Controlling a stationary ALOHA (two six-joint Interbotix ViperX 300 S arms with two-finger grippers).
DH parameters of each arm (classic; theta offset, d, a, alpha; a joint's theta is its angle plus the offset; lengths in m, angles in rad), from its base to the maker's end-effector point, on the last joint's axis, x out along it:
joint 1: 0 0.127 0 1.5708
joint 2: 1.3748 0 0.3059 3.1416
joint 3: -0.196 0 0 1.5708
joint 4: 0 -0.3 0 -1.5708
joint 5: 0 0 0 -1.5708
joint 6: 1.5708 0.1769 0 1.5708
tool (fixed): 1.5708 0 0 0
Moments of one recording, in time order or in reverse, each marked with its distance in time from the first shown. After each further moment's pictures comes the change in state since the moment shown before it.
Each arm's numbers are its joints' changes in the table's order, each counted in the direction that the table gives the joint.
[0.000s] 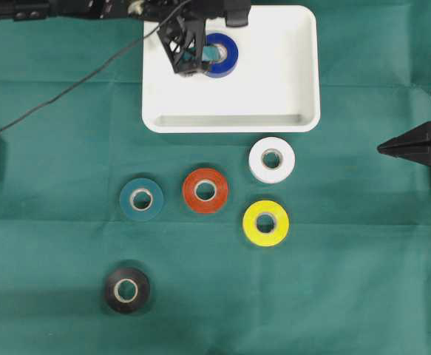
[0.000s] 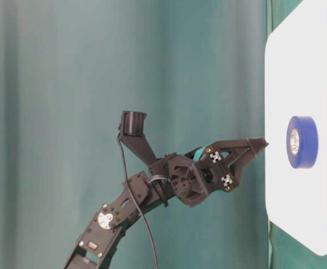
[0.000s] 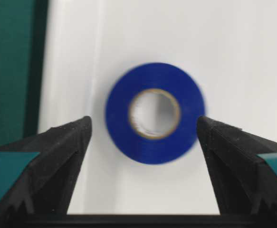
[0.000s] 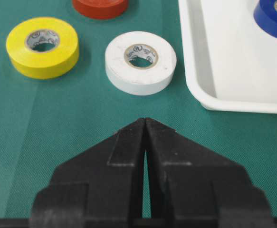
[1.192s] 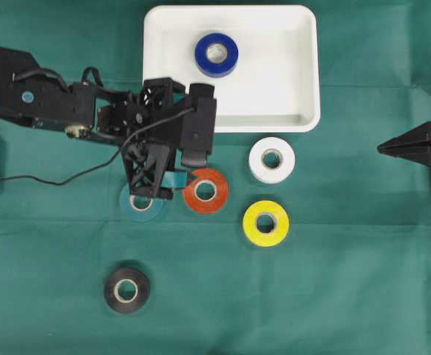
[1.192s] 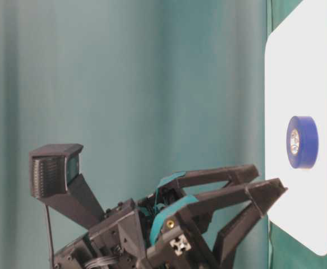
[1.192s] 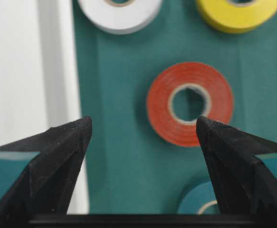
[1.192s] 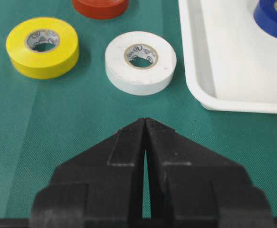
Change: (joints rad) left arm -0.403 0.255 0.213 0.002 -0.002 -0.232; right arm 0.000 0.002 0.000 0.000 0.000 0.000
